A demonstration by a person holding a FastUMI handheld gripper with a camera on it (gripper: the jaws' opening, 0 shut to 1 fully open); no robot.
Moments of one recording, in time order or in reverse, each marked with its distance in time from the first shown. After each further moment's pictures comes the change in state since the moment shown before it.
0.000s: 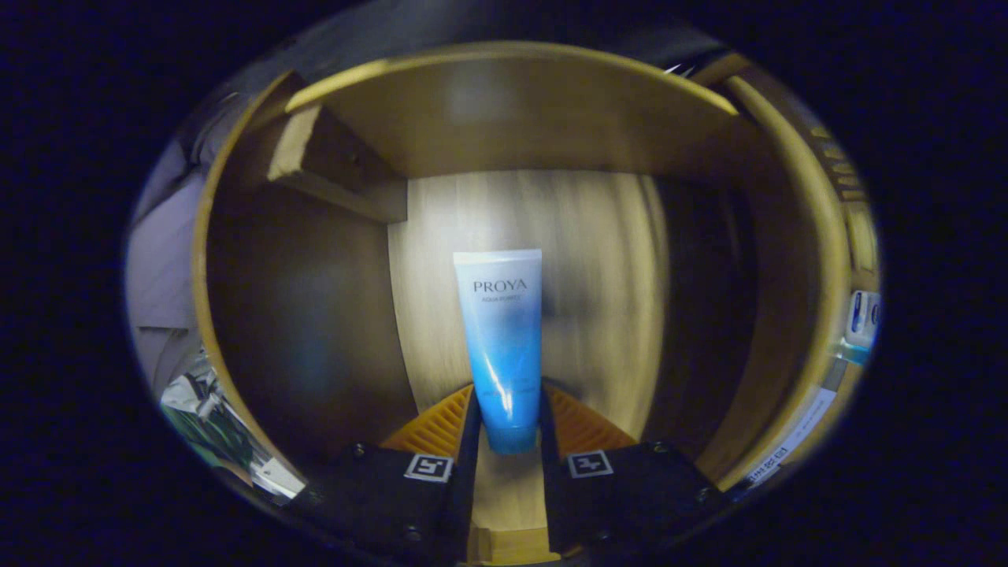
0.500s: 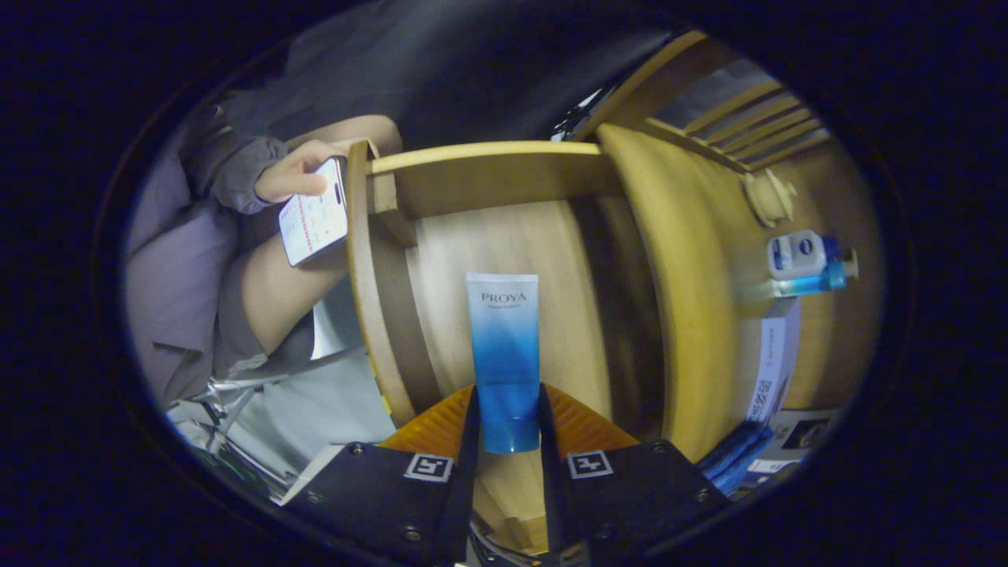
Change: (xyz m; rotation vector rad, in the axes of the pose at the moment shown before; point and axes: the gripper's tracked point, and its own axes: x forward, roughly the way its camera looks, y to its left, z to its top) arm -0.081 -0.007 -0.028 0.180 -0.172 -0.197
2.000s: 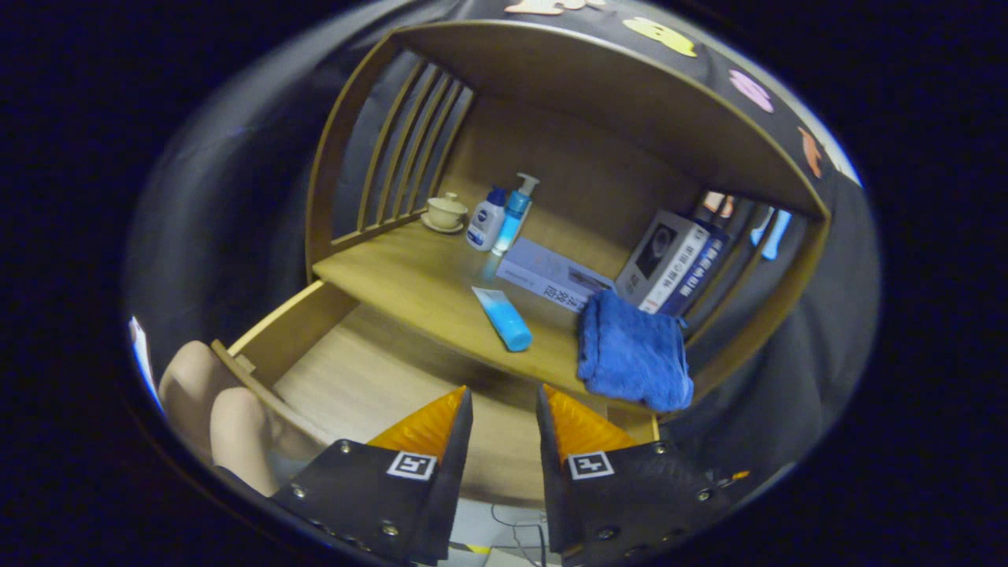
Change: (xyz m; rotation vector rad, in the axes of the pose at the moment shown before) arm -0.095 -0.051 -0.072 0.840 -0.427 -0.660
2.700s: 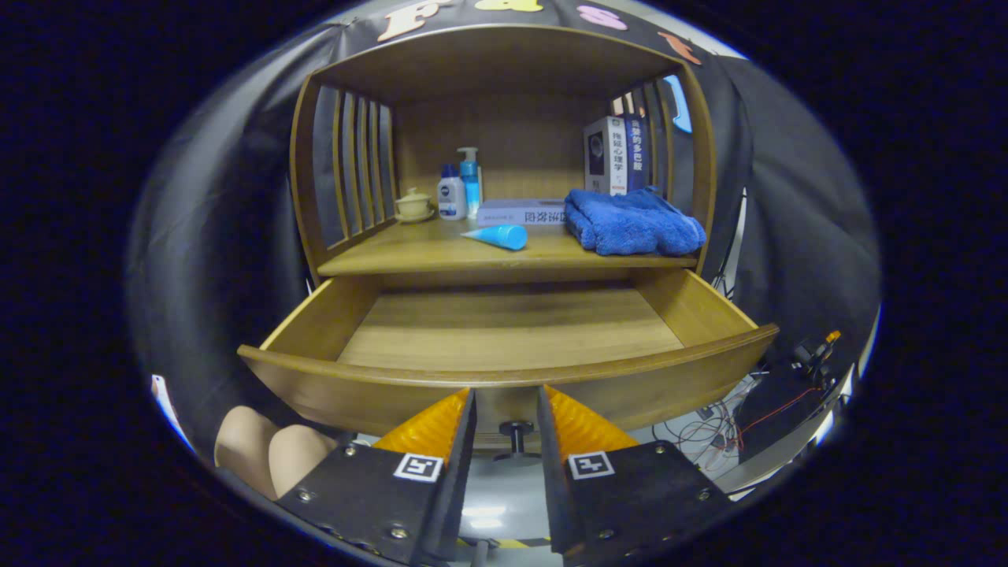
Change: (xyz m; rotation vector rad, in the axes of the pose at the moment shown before) arm -0.003 0.040 -0.109 0.405 -0.020 -0.005
